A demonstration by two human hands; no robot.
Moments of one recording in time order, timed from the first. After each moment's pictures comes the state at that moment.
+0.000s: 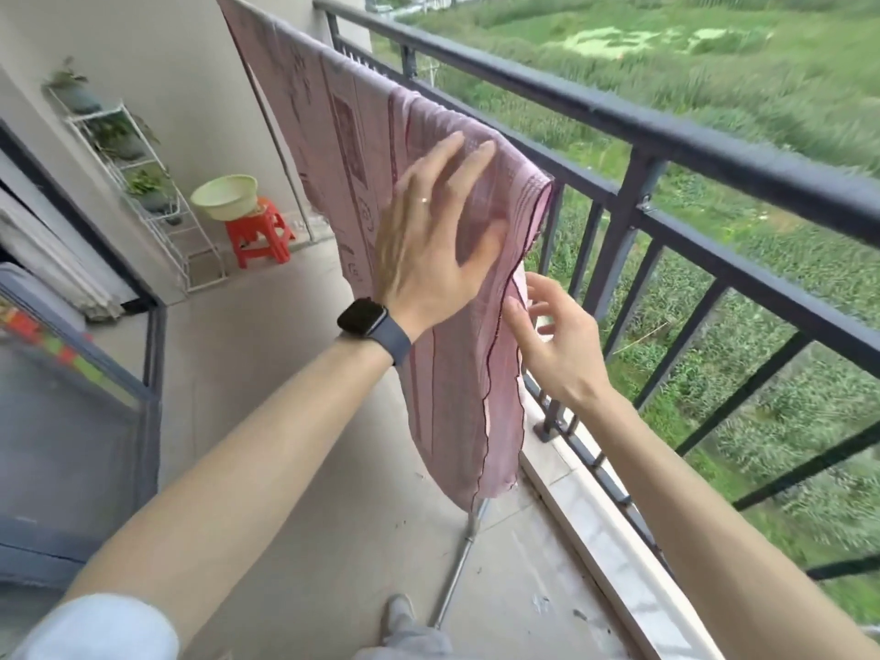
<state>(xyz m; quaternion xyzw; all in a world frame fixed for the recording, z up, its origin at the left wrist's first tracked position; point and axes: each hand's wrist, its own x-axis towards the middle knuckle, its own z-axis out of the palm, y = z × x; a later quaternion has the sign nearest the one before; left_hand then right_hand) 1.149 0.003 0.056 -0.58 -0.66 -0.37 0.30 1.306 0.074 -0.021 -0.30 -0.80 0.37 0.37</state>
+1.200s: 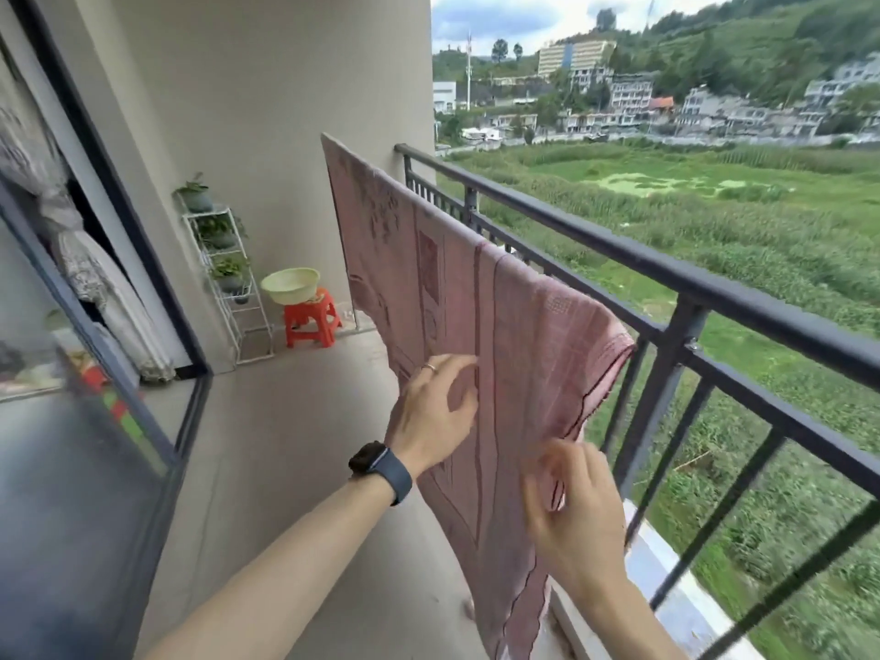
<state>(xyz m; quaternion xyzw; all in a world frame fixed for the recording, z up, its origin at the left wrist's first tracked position) 1.100 -0.048 0.022 -0.47 -0.78 -0.41 0.04 1.285 0.016 -0.028 -0.23 -0.82 0.18 0.49</state>
